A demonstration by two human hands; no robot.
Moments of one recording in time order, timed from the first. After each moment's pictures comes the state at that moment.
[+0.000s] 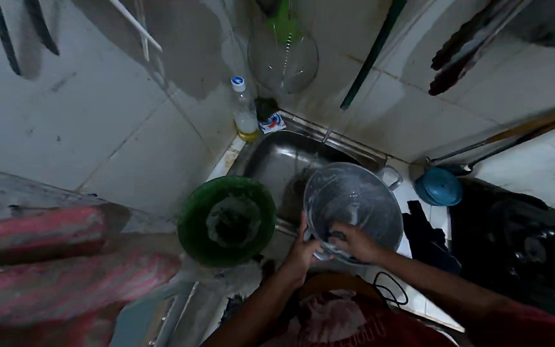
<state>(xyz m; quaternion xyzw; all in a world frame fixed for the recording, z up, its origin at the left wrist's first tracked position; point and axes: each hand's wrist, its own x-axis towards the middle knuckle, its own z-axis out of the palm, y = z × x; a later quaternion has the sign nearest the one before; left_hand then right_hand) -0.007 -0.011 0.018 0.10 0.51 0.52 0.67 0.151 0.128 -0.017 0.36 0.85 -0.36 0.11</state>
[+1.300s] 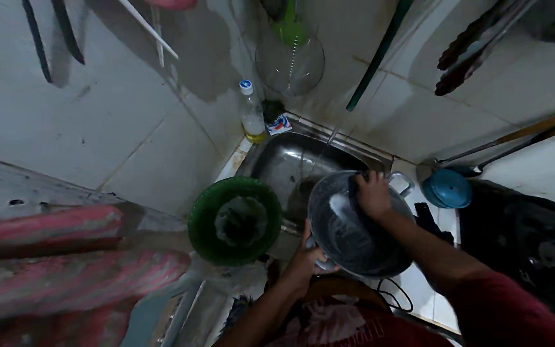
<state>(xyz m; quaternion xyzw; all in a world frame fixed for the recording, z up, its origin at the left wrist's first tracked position) -0.008 -0.028 0.028 0.06 0.51 0.53 0.68 0.120 0.209 -0.025 0.46 0.88 -0.09 0.03</state>
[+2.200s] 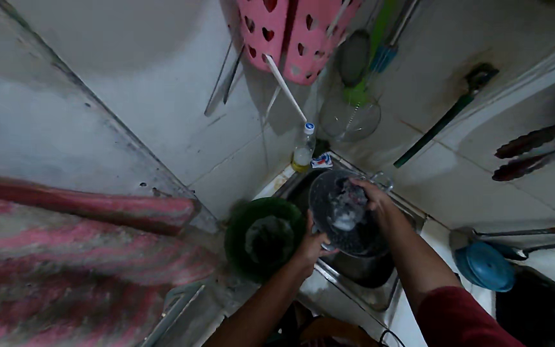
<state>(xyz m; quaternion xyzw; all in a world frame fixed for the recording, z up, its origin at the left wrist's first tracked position) -0.081 0.024 0.021 0.02 0.53 0.63 0.58 -0.031 0.282 0.002 0.43 0.55 -0.71 -0.06</state>
